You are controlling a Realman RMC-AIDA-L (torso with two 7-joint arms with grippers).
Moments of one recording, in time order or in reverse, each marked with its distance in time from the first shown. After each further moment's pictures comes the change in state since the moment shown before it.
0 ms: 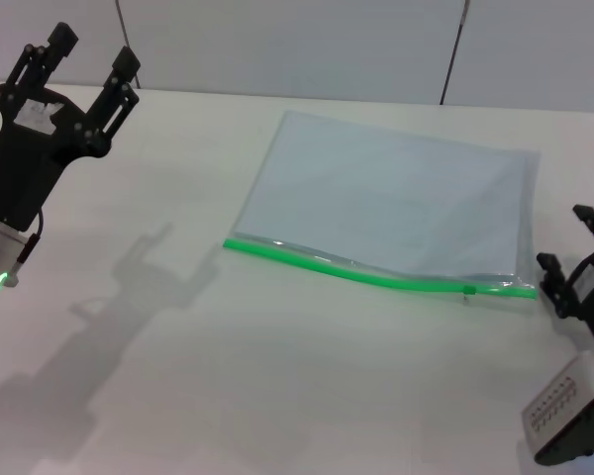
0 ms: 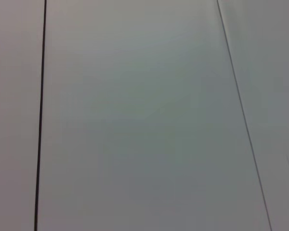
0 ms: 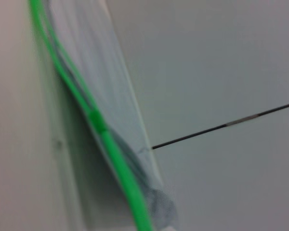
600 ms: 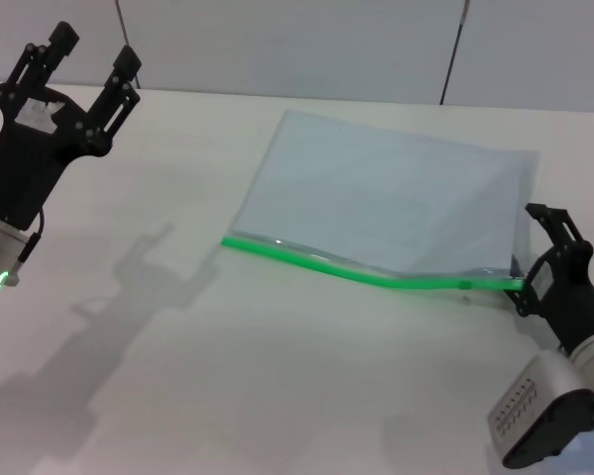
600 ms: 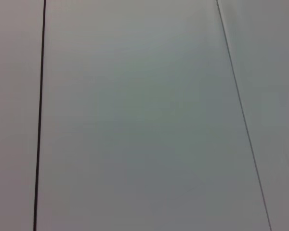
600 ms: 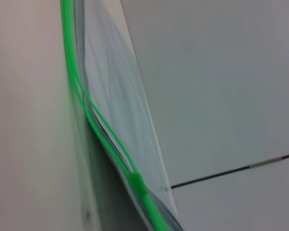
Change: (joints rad) left arm -0.002 0.000 0.000 0.000 0.000 -0.001 0.000; right arm 0.020 0.000 -0.002 -0.081 -0.012 0.047 -0.077
